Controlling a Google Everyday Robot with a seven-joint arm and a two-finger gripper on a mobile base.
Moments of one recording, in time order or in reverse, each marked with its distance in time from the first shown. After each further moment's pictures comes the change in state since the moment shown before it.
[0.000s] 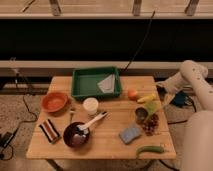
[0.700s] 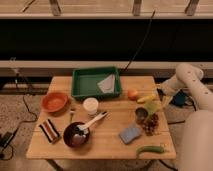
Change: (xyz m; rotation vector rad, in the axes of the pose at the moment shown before) arm 0.004 0.003 0.021 -0.032 0.017 -0.001
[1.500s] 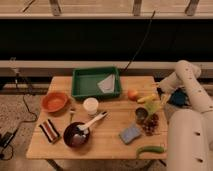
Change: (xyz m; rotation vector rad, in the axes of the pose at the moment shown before) arm -0.003 -0.014 0.008 -0.018 -0.096 0.016
